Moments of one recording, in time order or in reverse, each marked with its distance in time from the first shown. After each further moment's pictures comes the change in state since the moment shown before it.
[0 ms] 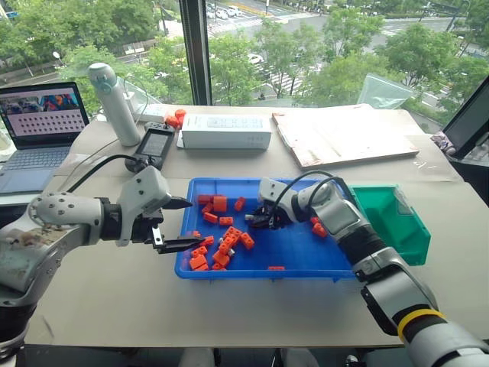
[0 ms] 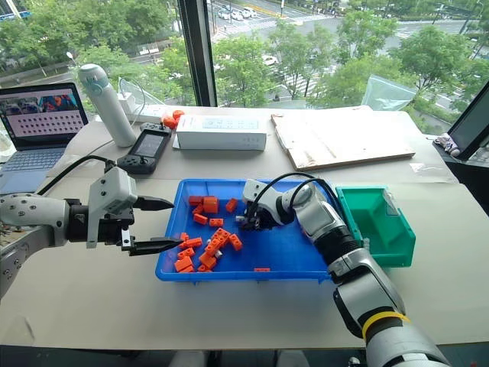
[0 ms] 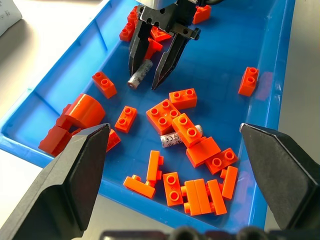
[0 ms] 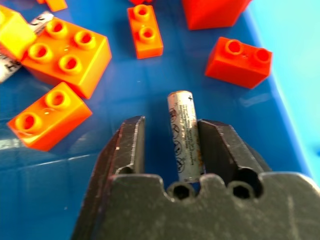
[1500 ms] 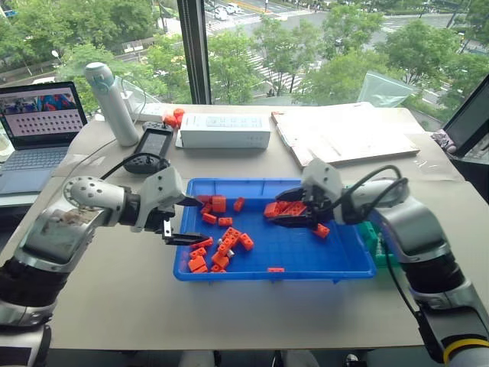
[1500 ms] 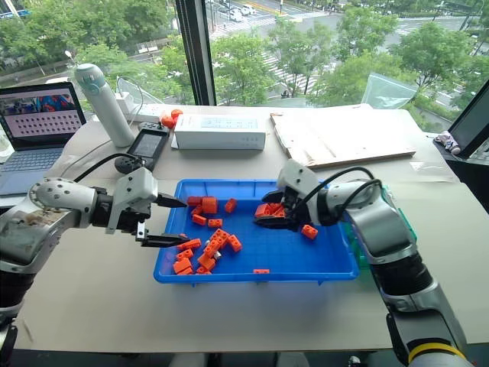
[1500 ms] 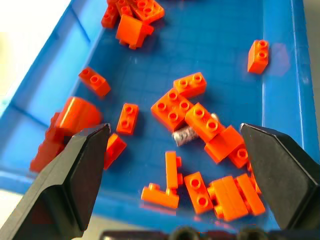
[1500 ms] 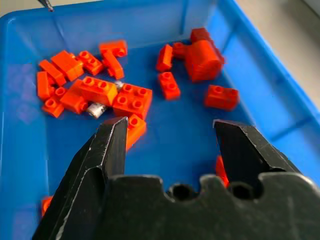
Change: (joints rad) left arm -0.101 0.002 -0.193 0.239 0.224 -0.188 -0.211; right arm 0.199 -0.196 -0.102 -0.662 0.301 0.364 -0.076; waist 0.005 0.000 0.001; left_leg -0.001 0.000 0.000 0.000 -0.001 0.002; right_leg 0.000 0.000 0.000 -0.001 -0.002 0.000
